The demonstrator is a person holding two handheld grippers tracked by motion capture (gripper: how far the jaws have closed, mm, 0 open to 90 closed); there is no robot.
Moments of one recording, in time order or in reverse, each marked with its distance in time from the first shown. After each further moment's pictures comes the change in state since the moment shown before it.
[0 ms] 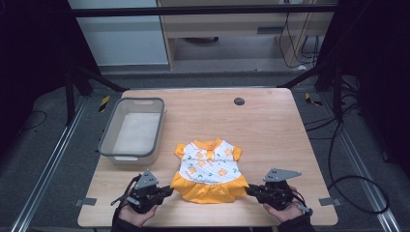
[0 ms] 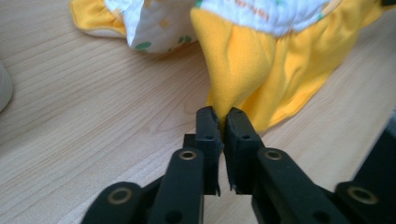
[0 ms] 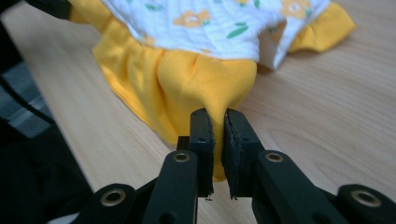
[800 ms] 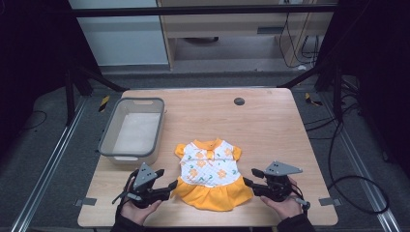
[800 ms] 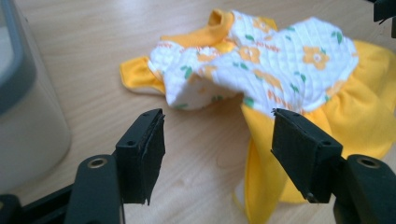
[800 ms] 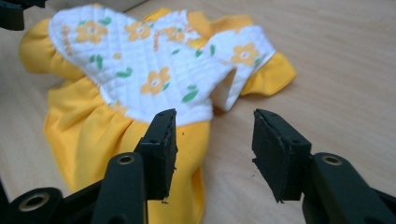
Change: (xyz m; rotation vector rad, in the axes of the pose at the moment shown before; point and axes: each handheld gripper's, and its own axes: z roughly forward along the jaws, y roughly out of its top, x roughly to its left) left arm 0.008 0.018 -0.007 -0.201 0.105 0.005; right arm -0.014 0.014 0.003 -0.150 -0.109 -0.038
